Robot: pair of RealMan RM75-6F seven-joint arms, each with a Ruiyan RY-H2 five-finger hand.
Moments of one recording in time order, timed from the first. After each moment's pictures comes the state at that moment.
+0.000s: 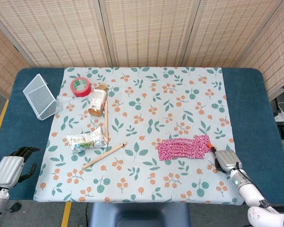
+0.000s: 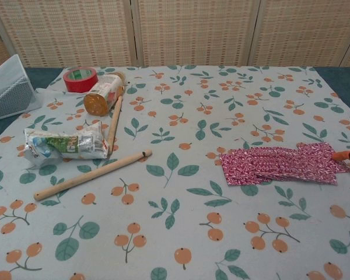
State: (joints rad) left arm -0.19 -1.13 0.00 -1.52 1.51 1.34 -0.06; right arm 0.48 -1.26 0.00 -1.56 -0.92 0.81 -0.42
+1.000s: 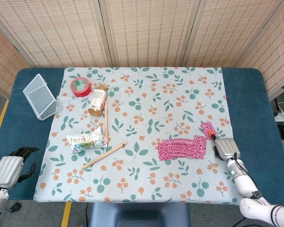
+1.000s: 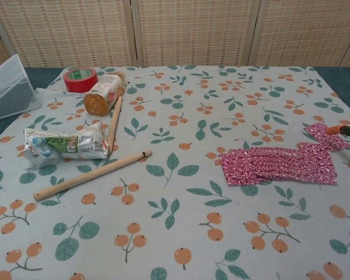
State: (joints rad) left arm -0.19 -1.13 0.00 -1.52 1.52 1.35 -0.06; right arm 0.50 -1.38 0.02 -1.39 -1.00 0.95 -0.39
